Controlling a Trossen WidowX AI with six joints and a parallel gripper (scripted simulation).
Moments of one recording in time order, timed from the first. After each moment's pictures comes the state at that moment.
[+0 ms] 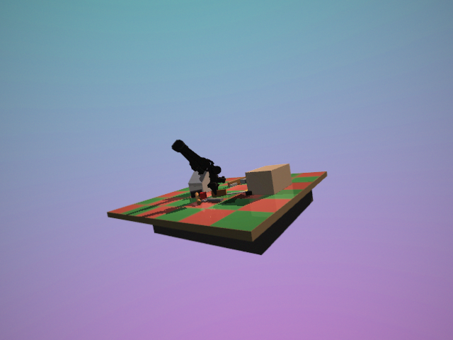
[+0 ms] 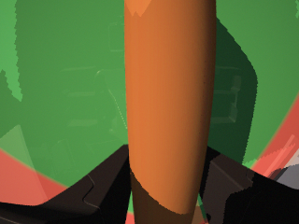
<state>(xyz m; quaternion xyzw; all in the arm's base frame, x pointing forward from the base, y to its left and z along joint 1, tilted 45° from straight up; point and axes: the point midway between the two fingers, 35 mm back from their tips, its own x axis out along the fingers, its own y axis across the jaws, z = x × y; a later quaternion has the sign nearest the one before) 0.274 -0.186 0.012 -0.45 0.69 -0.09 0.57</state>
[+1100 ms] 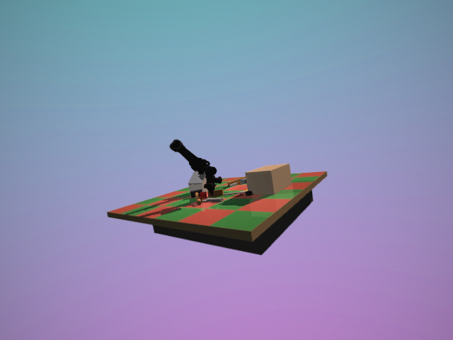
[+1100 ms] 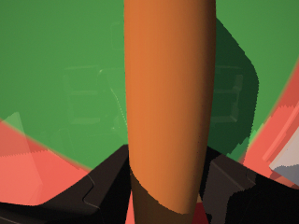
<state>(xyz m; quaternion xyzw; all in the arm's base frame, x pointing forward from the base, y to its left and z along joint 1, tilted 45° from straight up) 0.253 -0.197 0.024 -0.44 0.69 -0.09 0.57</state>
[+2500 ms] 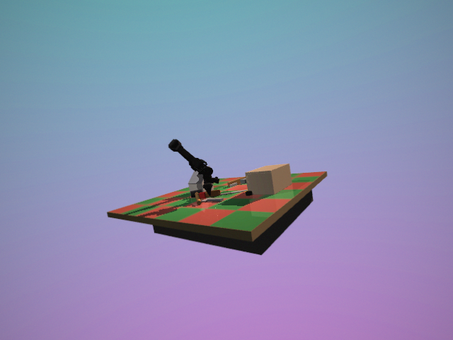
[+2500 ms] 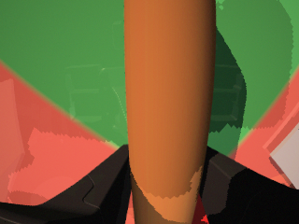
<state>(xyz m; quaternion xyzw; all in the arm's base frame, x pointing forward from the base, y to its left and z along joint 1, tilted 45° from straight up) 0.236 -0.205 0.032 -0.49 0.70 -0.03 0.53</state>
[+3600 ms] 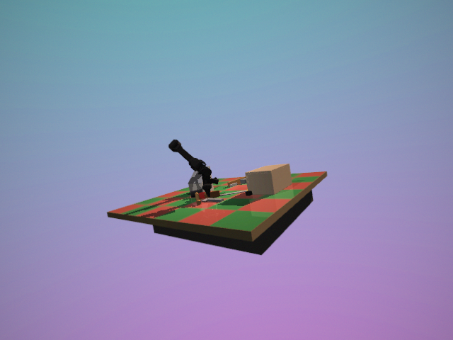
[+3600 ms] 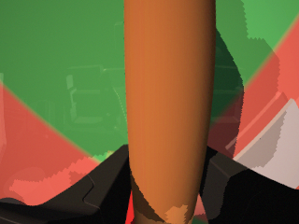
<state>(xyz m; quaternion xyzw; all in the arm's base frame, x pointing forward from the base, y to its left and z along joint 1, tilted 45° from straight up) 0.253 -0.223 0.052 -0.50 0.70 -0.01 0.52</state>
